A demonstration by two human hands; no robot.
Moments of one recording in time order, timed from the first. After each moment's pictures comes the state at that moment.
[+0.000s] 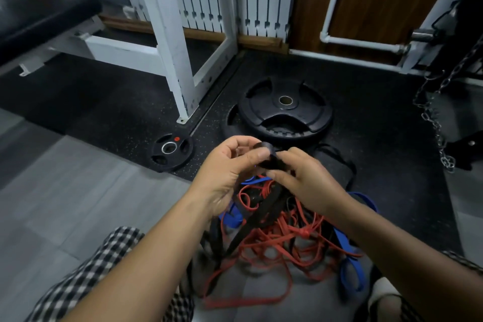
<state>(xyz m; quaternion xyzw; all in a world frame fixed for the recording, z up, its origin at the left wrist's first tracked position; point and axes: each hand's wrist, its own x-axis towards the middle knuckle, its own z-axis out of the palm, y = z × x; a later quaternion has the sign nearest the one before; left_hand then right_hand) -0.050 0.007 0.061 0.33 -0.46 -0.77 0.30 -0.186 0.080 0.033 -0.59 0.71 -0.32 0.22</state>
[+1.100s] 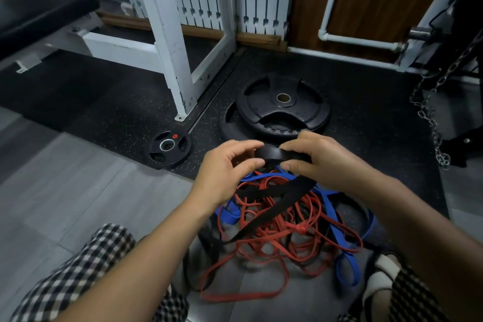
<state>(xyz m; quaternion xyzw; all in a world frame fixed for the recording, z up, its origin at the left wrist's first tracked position) -0.042 0.002 0.043 0.34 -0.78 -0.44 0.28 -0.218 0.083 0.069 -0.66 0.70 -0.18 0.21</state>
